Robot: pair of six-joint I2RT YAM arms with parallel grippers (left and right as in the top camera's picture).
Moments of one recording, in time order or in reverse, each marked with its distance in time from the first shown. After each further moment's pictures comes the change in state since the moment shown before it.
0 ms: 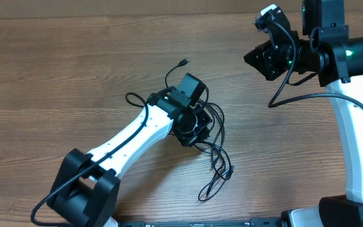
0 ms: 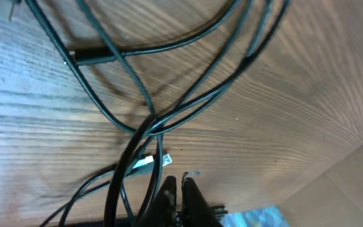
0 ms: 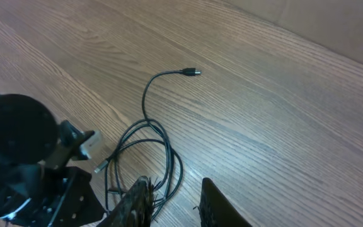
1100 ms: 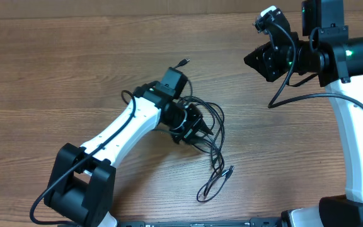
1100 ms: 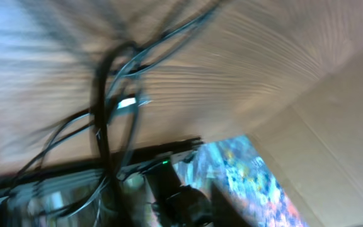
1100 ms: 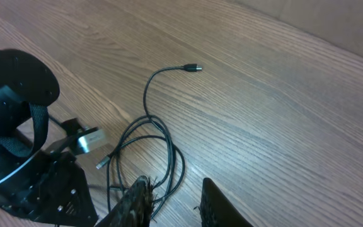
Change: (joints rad) left arm 0.114 0.010 -0.002 -0.011 0.349 0.129; right arm 0.000 0.000 0.000 -0.018 0.000 -0.001
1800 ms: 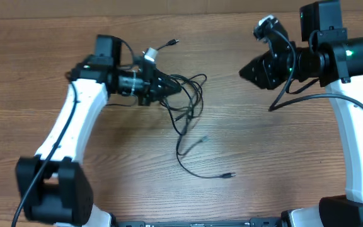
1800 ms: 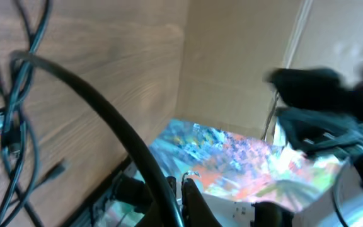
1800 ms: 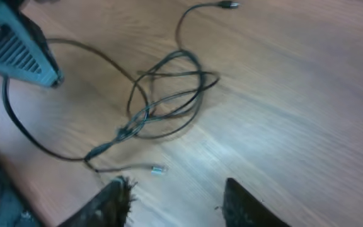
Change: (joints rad) left arm 0.408 -0.076 0.166 -0.056 0.452 0.650; right arm 0.000 0.000 -0.008 -0.119 -0.084 -0.003
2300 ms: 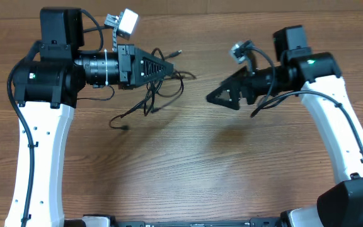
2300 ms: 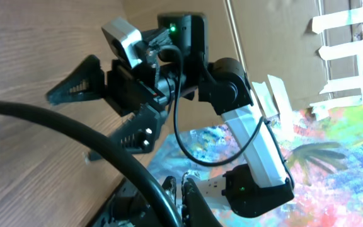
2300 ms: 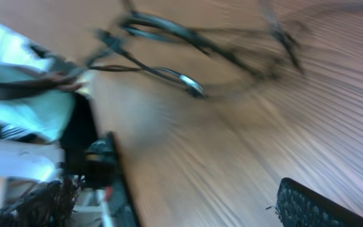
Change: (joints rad) left arm 0.018 -0.185 0.344 -0.221 0.020 0.095; right arm 0.051 0.019 -0.338 0.256 -0.519 0.023
